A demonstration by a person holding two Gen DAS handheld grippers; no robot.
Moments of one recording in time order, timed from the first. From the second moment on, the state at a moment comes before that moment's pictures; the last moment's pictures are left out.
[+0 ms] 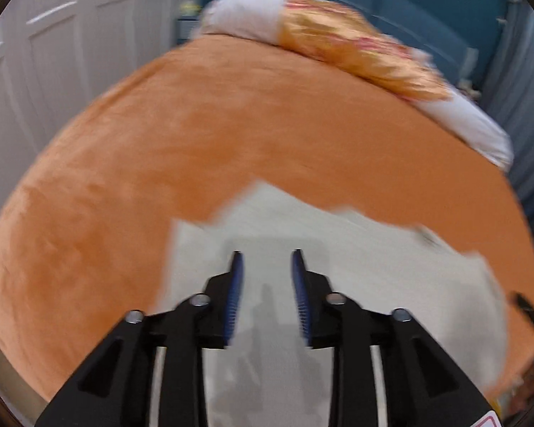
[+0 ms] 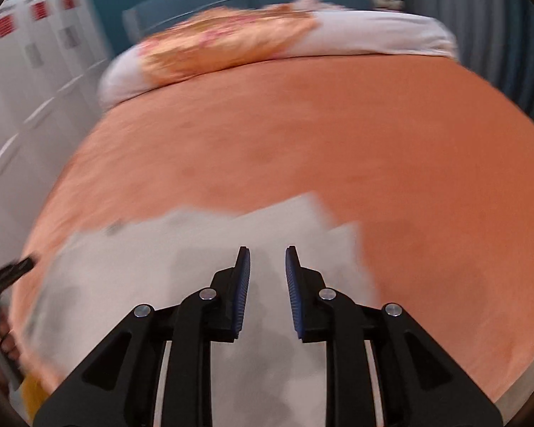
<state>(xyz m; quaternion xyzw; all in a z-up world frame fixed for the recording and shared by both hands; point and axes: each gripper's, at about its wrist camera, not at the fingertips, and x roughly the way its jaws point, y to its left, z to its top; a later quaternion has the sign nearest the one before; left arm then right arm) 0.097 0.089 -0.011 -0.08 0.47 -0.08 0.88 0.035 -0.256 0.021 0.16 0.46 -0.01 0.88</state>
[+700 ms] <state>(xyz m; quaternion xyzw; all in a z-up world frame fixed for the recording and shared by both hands) 0.005 0.121 -0.074 -0.12 0.55 -0.06 0.82 -0.089 -0.350 -0.022 0.24 0.49 -0.13 0.83</state>
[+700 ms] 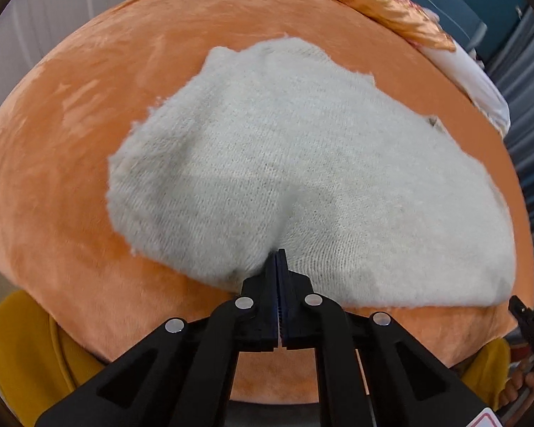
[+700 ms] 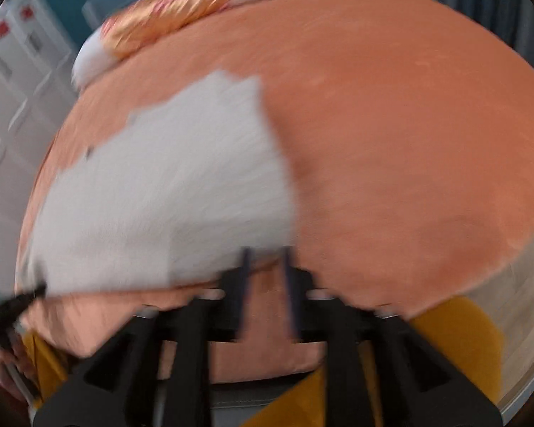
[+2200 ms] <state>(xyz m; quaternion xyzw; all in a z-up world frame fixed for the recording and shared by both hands) 0.003 0.198 -0.058 -0.22 0.53 0.01 0.82 -0.028 -0.275 0.035 0.15 0.52 -0.05 0.84</state>
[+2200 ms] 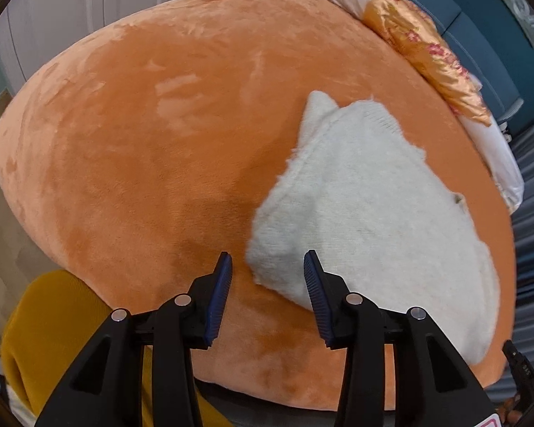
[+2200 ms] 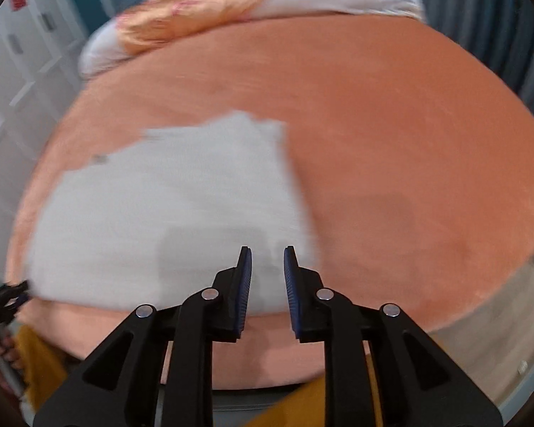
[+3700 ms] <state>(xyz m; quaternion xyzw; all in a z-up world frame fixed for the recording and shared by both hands) 0.031 0.055 0.073 -0.17 0.43 -0.16 0.87 -0.074 -0.230 0.020 0.15 0.54 0.02 0.83</state>
